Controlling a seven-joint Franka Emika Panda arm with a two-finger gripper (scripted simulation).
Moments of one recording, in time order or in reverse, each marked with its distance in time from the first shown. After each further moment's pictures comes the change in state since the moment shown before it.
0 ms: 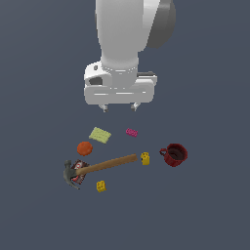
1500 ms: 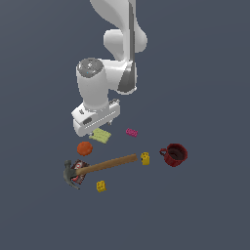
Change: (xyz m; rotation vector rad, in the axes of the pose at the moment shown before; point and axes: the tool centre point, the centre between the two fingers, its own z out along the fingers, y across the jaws) arm -0.037 0.083 0.156 -0.022 -0.010 -0.596
